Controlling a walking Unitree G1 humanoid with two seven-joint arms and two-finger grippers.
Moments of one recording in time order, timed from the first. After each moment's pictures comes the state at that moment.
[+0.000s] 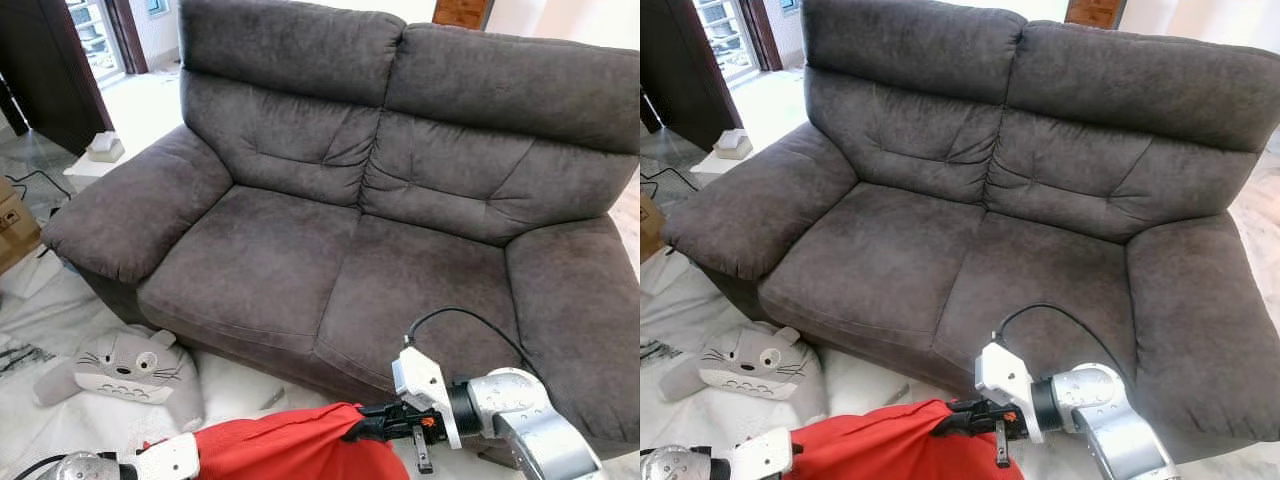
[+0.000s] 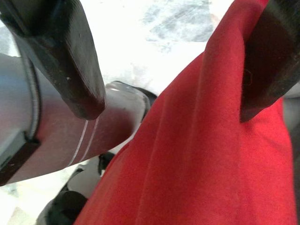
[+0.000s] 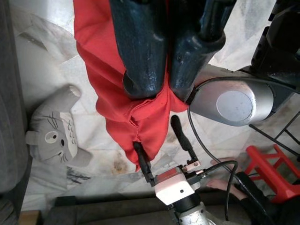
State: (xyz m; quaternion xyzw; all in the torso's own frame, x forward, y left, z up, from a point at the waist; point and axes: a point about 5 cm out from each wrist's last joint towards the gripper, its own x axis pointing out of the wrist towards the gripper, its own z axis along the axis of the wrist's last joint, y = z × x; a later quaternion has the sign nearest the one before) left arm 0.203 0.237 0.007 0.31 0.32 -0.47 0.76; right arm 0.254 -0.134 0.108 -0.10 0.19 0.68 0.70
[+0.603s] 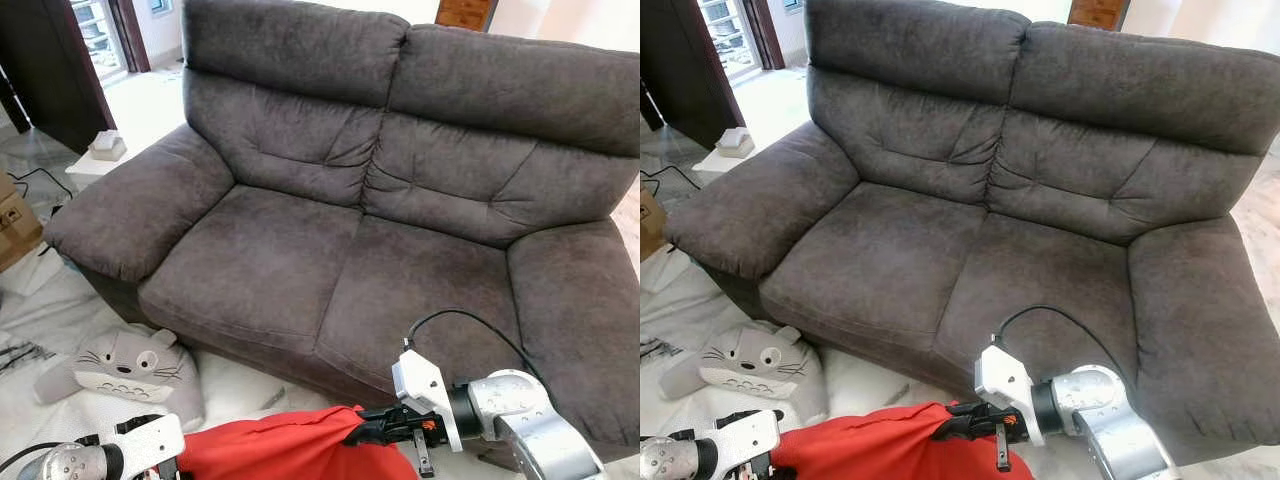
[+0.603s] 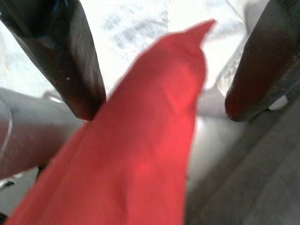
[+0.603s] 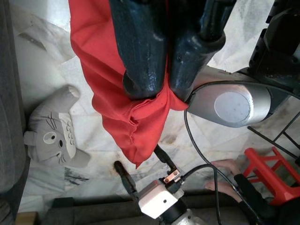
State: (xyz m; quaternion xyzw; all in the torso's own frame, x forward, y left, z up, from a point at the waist) left arm 0.217 0.261 0.006 0.37 0.30 -0.39 0.79; right arm 0.252 -0.137 0.109 -0.10 0.19 0.68 0.70
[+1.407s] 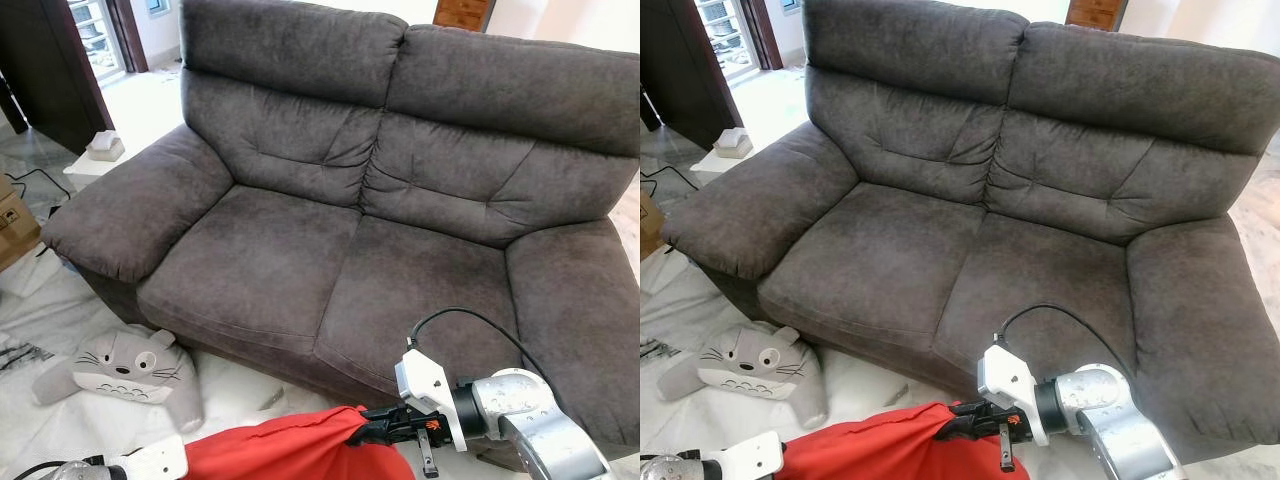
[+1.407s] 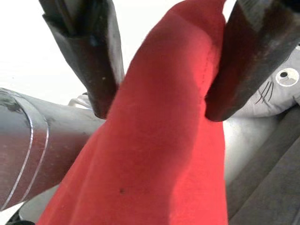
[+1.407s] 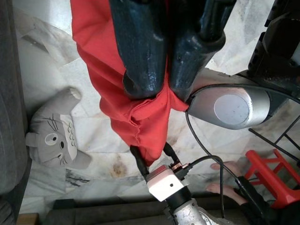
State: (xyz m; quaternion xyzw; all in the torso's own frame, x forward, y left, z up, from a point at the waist) left arm 0.206 0.254 -0.013 0.35 0.32 -0.42 0.77; right arm 0.251 -0.138 0.112 -0.11 0.19 0.68 0.70
